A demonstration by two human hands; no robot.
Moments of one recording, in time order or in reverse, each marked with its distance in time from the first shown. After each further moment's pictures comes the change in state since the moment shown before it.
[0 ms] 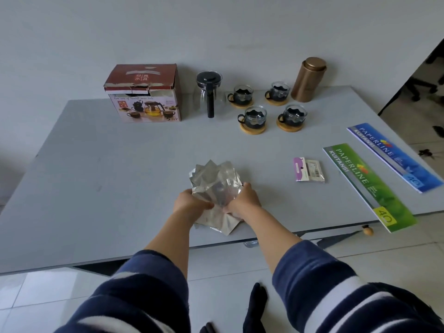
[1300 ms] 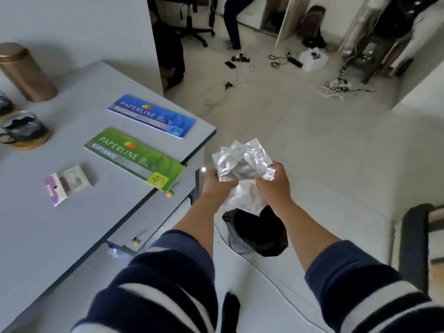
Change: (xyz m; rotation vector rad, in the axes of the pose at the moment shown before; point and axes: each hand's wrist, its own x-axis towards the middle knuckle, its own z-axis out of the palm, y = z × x) left_hand -0.228 0.109 0.474 0.139 -0.826 0.349; right_hand -0.119 0.441 -0.289 0.771 0.862 0.359
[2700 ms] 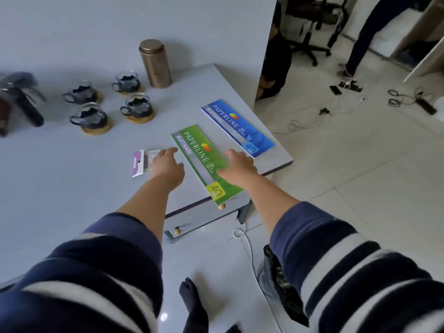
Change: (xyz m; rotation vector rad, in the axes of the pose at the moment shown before) left_hand -0.004 0.016 -0.210 0.630 0.739 -0.089; right_hand 0.012 -0.130 0.192 -0.831 -0.716 -0.577
